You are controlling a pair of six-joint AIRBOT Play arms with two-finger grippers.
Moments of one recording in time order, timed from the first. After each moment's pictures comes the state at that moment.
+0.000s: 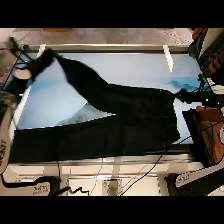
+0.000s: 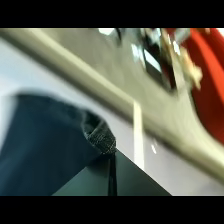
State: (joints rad) left arm 0.08 -1.45 1.42 0.61 -0.23 -1.23; right arm -0.50 -1.77 1.42 -0.61 1.13 0.89
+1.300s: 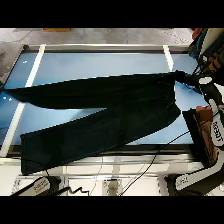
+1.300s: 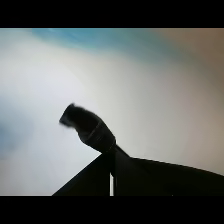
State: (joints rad) left arm 0.59 -1.17 1.42 1.29 -1.08 -1.46; right arm -0.30 -1.72 1.48 -0.77 0.50 1.01
